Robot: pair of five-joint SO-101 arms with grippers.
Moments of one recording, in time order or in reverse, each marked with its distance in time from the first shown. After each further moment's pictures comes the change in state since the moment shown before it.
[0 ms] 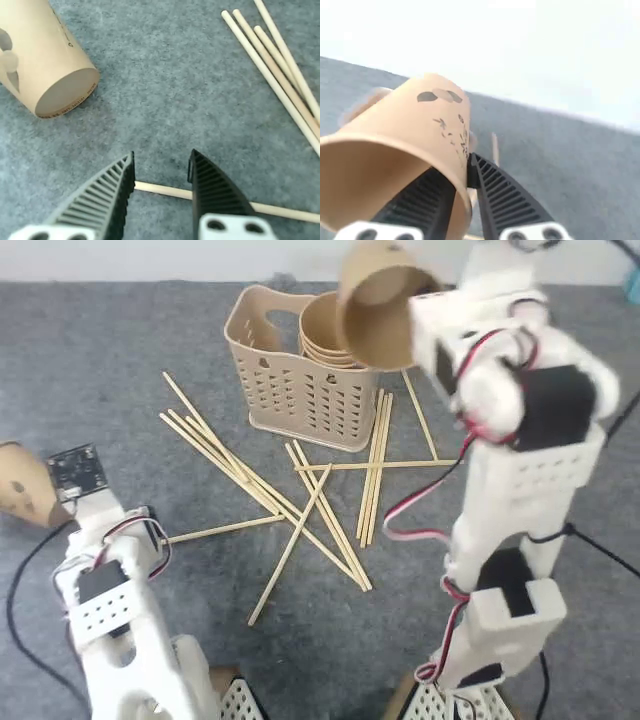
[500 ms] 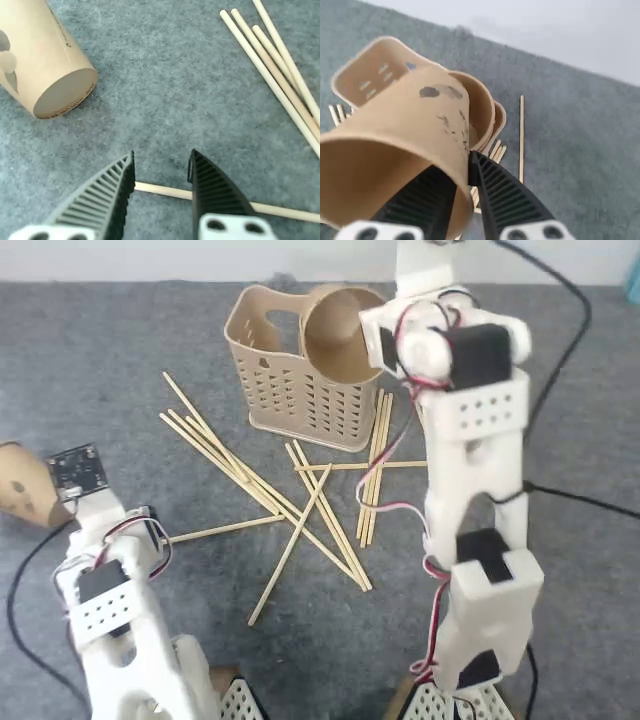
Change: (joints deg) left arm 0.3 0.0 0.0 0.0 0.0; right arm -2.3 10.7 8.5 -3.8 0.0
